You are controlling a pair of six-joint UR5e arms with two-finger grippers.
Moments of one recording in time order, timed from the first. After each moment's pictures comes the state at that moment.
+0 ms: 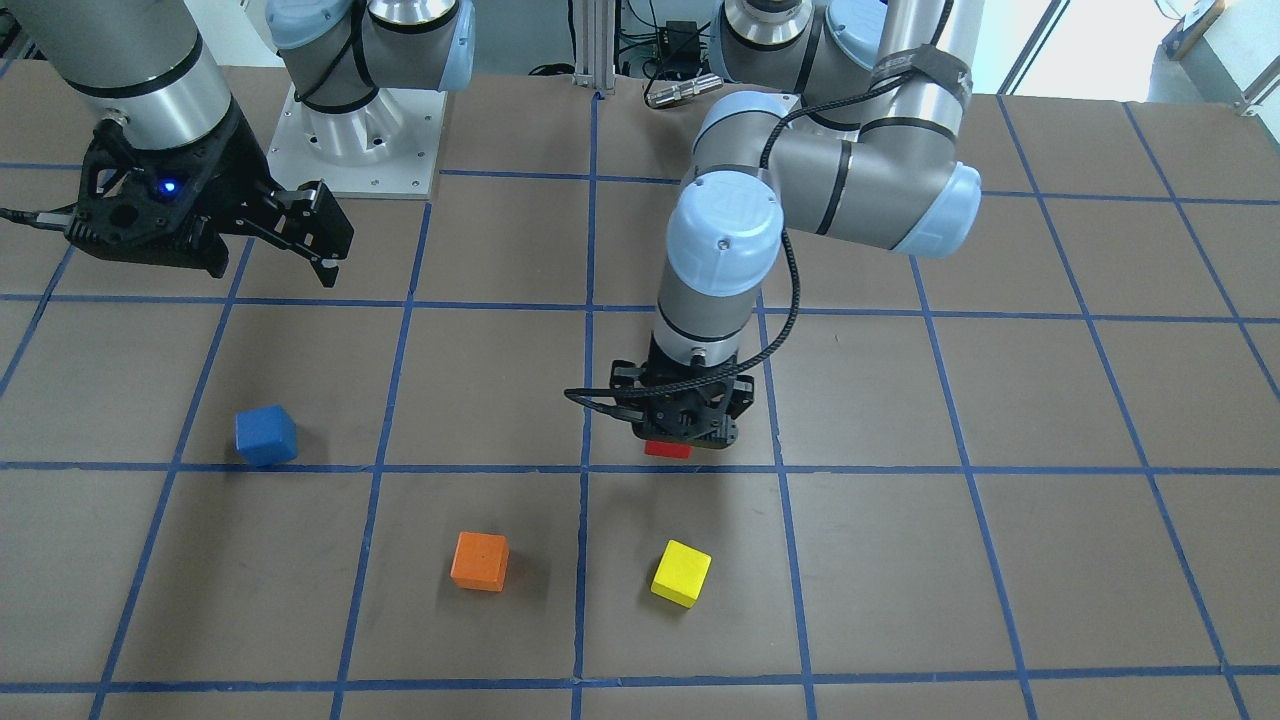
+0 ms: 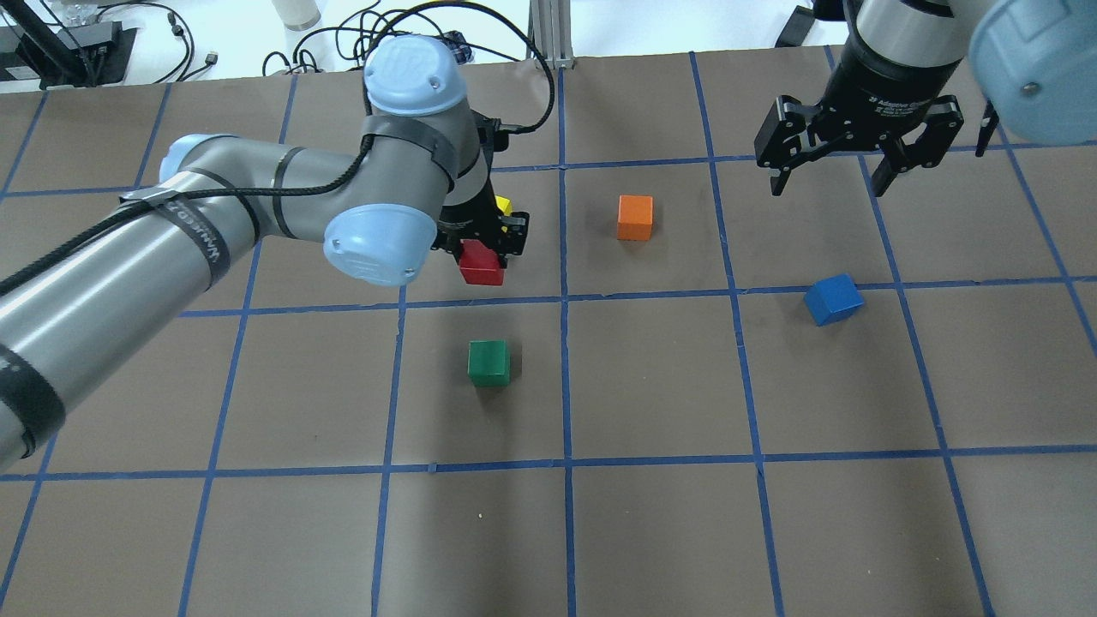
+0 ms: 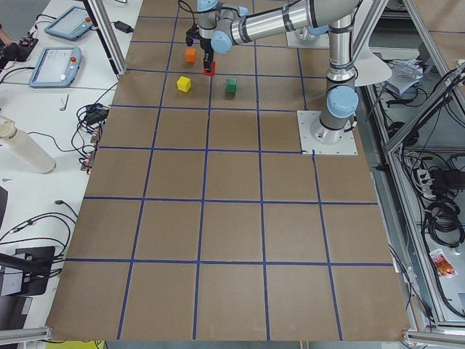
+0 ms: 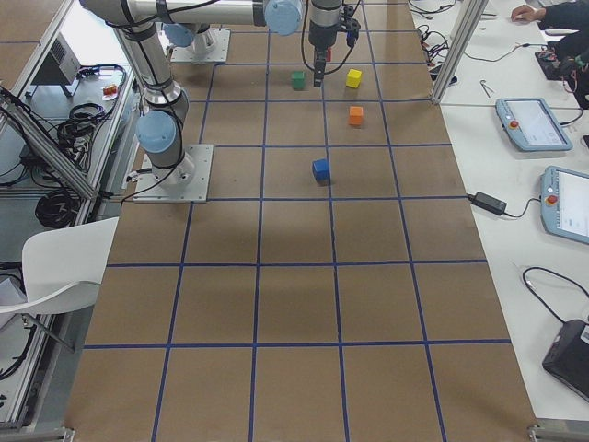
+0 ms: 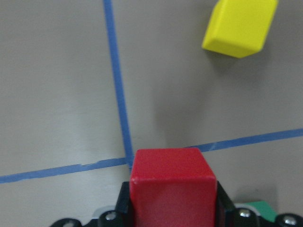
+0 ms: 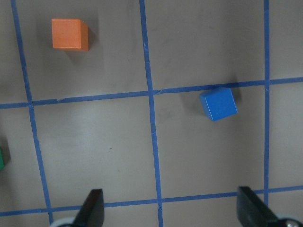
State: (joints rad) left arm -1.85 -1.93 -1.68 -1.05 1.54 -0.18; right arm 1.54 -1.54 1.56 -1.59 -1.58 0.05
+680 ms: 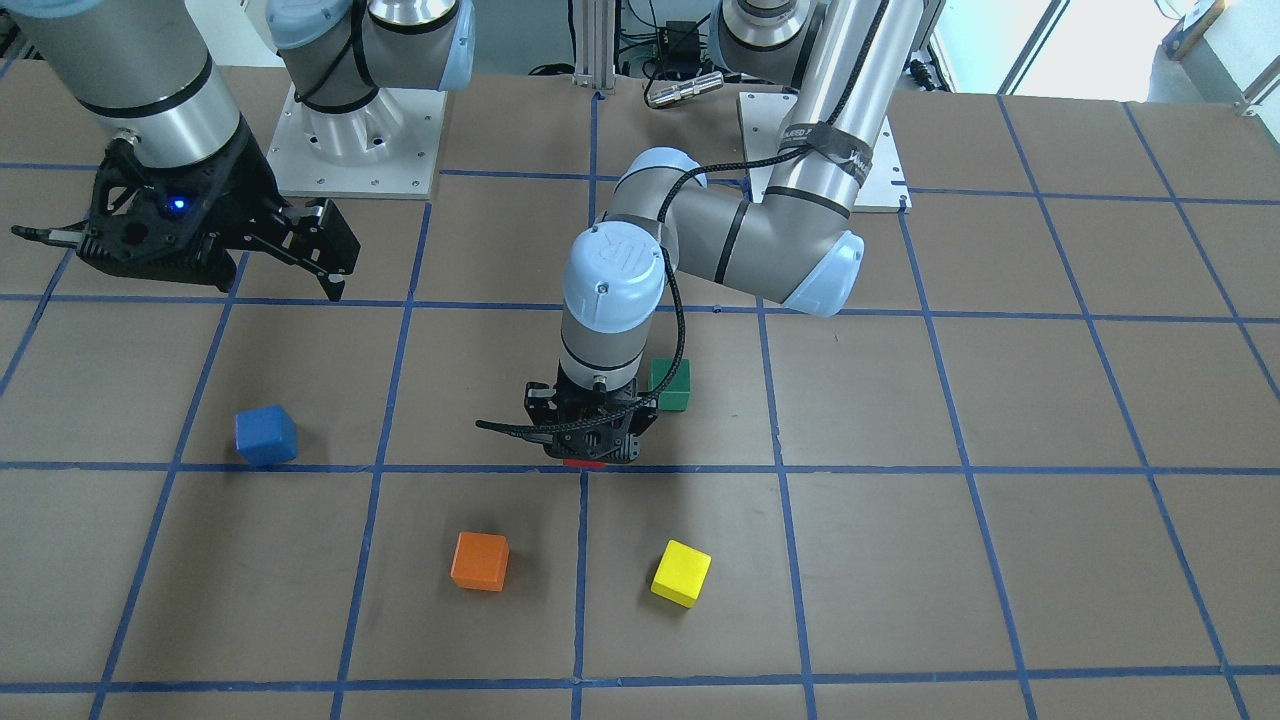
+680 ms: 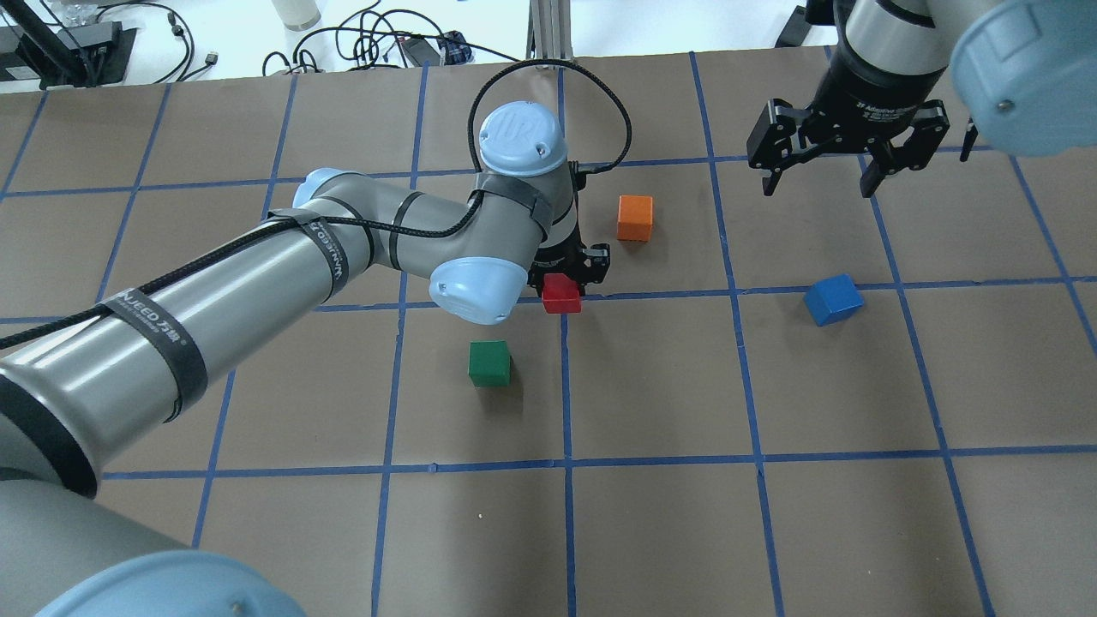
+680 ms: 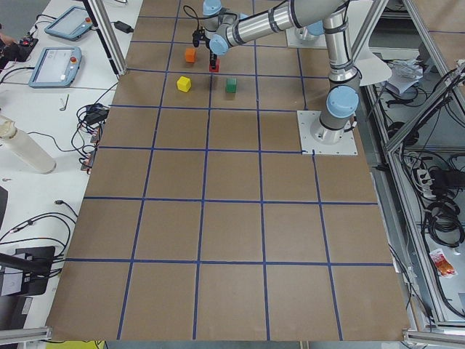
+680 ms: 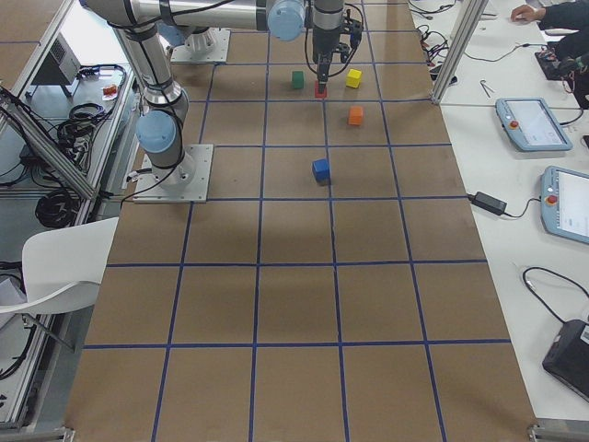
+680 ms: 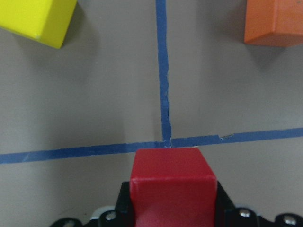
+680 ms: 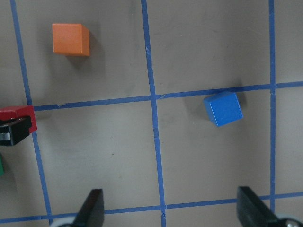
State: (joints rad) left arm -1.95 -2.07 -1.67 -0.92 1.51 -0.33; right arm 1.55 -1.53 1.59 -1.62 -1.57 0.06
